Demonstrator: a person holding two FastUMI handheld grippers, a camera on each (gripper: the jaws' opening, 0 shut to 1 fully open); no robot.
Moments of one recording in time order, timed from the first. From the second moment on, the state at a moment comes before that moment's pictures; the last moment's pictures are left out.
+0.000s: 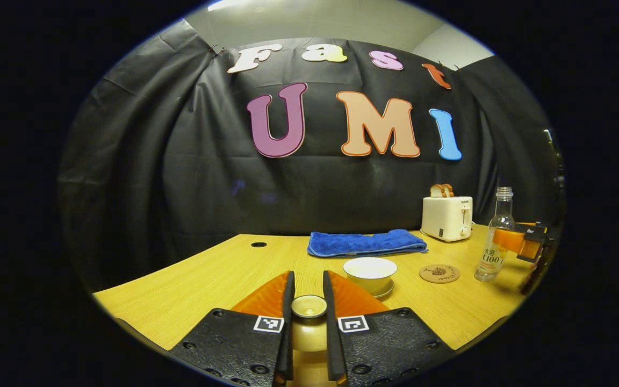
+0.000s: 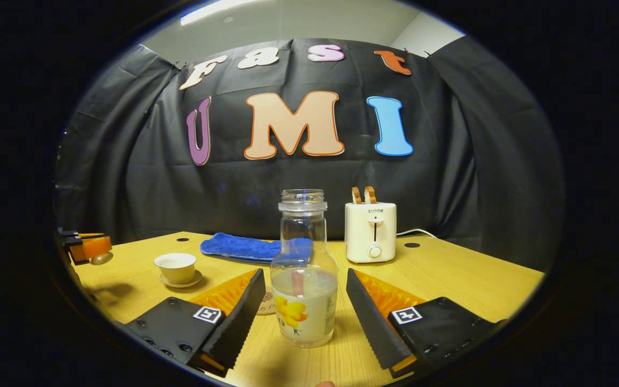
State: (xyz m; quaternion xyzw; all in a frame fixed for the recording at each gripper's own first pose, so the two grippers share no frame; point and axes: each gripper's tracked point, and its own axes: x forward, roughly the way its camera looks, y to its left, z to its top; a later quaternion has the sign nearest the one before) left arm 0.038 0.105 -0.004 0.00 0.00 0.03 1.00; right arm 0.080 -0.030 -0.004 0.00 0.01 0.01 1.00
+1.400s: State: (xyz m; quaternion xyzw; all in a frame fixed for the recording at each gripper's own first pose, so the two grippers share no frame) left arm 0.035 0.133 -0.008 0.00 0.00 -0.01 1.00; right arm 0.162 0.123 -0.008 -0.53 -0.01 0.07 0.84
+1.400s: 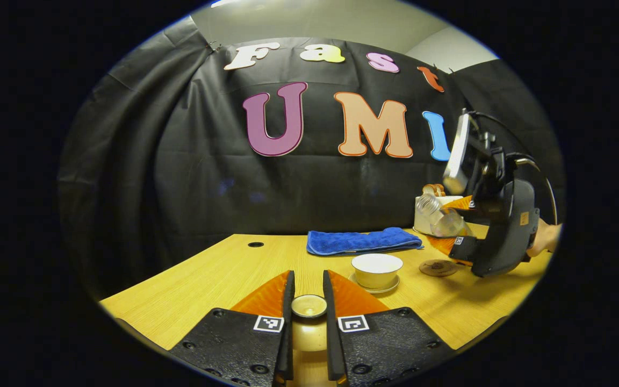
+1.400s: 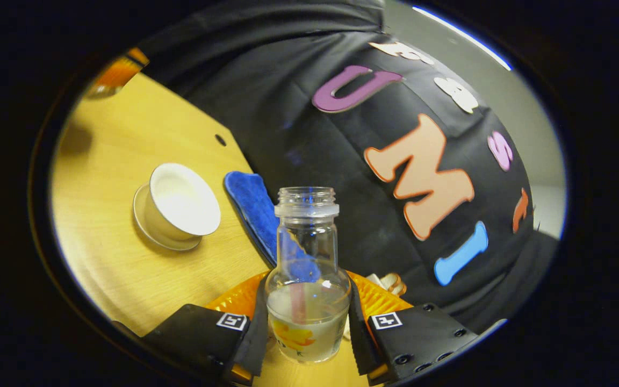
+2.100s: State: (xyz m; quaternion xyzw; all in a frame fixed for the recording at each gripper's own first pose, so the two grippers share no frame) left arm 0.035 0.135 -0.008 0.00 0.00 -0.01 1.00; right arm 0.177 0.142 -0.044 -0.72 -0.03 0.08 0.69
